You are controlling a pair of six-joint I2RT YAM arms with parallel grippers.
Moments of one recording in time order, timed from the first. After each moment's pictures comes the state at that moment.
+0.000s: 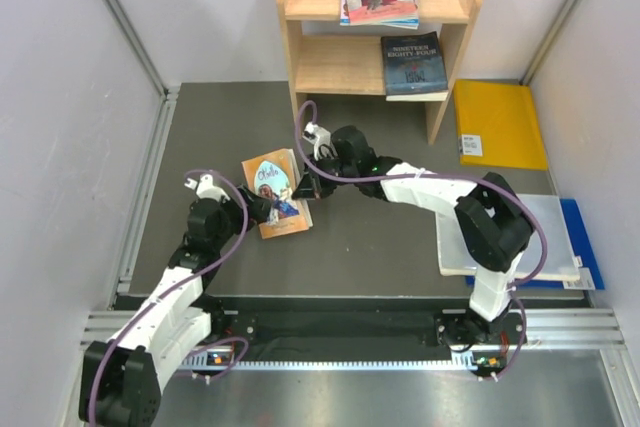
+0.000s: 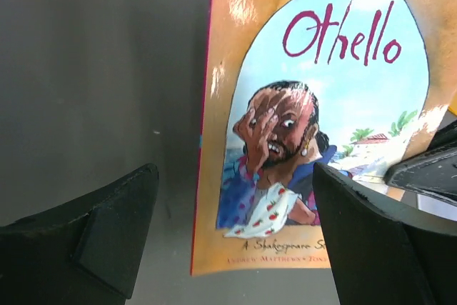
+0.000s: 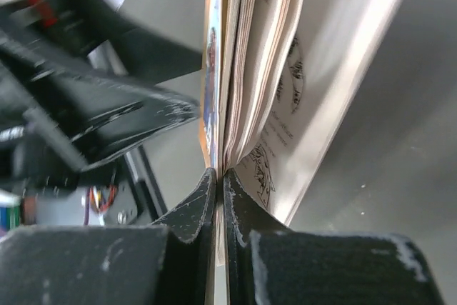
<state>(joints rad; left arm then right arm) -0.19 0.79 0.30 0.09 0.09 -0.67 0.78 1.84 1.27 0.05 -0.50 0.47</state>
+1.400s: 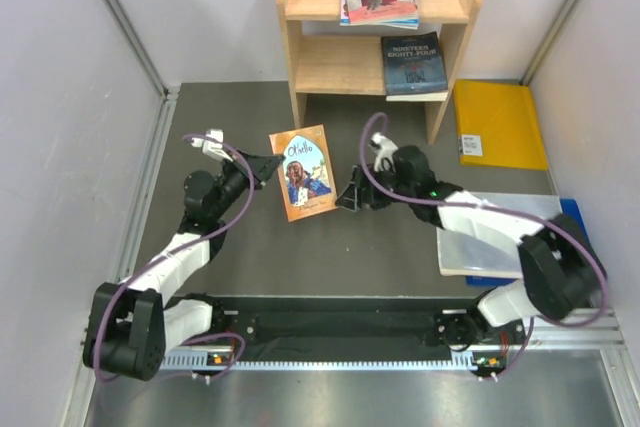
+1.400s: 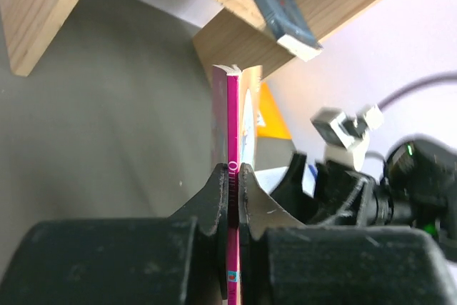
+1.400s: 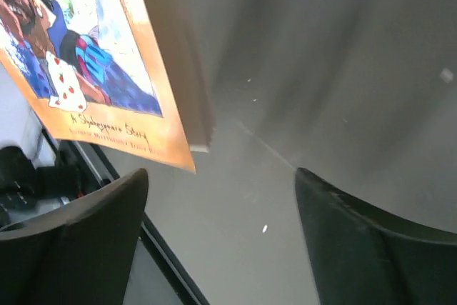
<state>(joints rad) -0.20 1.10 0.44 0.76 0.43 -0.87 0.61 1.46 0.84 0.06 -0.41 0.50</state>
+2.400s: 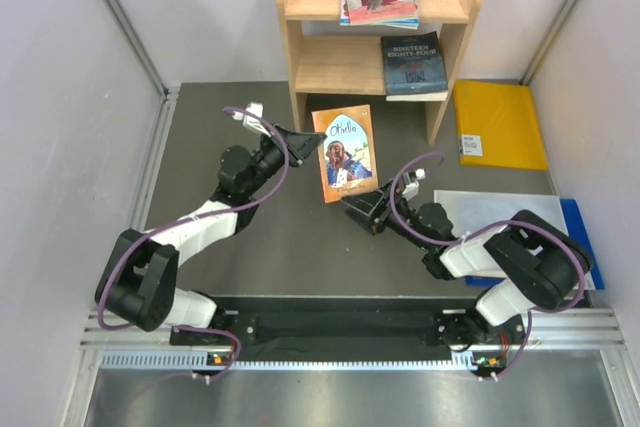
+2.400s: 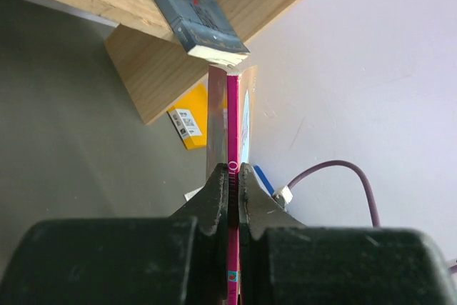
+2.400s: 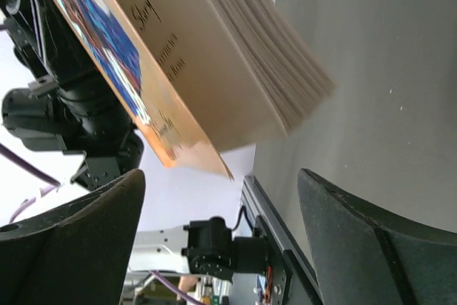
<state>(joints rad) -0.43 1.38 0.70 0.89 0.34 -0.94 0.70 1.51 0.27 1.25 -0.21 1.39</state>
